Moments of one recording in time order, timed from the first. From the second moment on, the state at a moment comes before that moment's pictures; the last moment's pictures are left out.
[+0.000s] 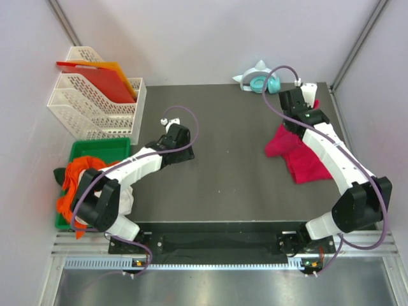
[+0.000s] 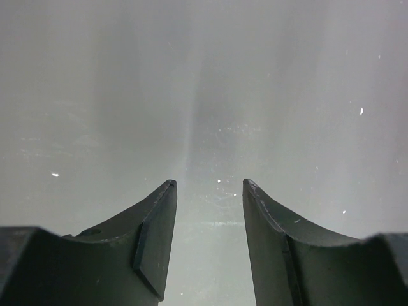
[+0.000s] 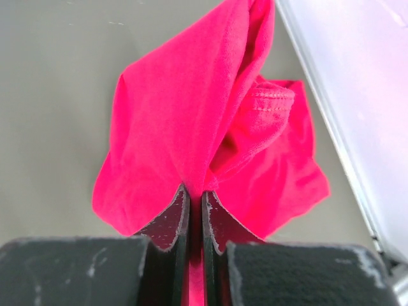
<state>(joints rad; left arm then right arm) -0.53 1.51 0.96 -0.32 -0.19 -0.68 0.32 1.46 1.36 -0.74 0.69 0.36</state>
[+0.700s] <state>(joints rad) -0.56 1.51 0.94 -0.31 -0.11 -0.67 0.24 1.40 1.38 -0.94 0.76 0.33</state>
